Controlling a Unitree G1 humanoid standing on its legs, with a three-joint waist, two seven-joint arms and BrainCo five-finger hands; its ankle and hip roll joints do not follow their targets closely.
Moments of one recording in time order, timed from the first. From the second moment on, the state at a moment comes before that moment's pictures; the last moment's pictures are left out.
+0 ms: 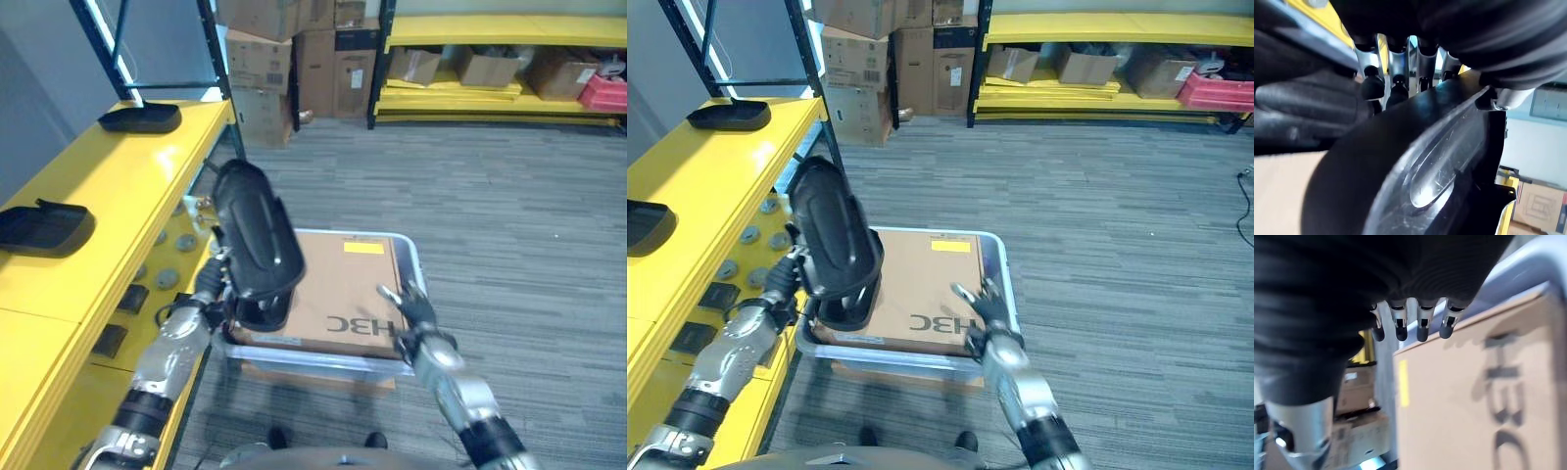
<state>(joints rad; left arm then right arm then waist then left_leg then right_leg) -0.10 0.36 -0.14 0.13 -0.60 0.16 0.11 0.09 -0.36 0.13 0.16 0.49 0.19 -0.32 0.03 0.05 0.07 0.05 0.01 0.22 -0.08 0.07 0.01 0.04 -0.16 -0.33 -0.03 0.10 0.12</state>
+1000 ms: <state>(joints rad) 0.07 0.45 0.12 -0.13 -0.63 0.06 0.12 0.09 -0.29 0.22 0.53 0.44 0.05 -0.24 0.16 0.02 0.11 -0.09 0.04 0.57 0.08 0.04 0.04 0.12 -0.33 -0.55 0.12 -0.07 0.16</state>
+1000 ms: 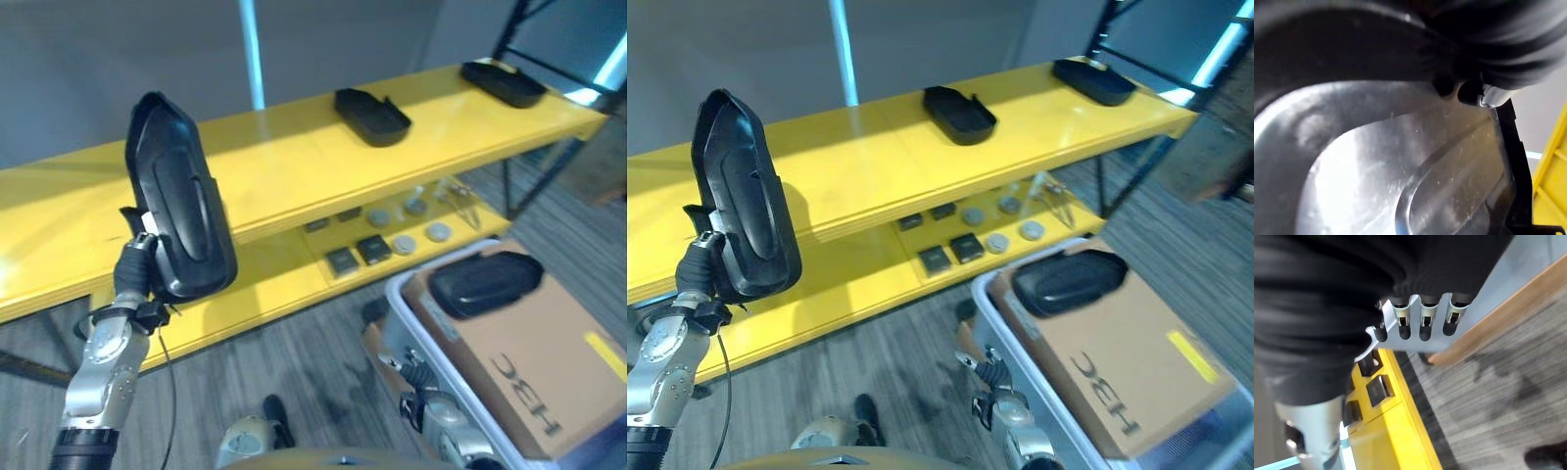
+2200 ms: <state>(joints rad) -0.57 0.62 -0.16 0.89 -0.43 0.38 0.41 0.26 -0.39 0.11 0.70 0.42 0.06 -0.16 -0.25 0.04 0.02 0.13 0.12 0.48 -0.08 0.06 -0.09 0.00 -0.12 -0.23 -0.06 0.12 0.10</state>
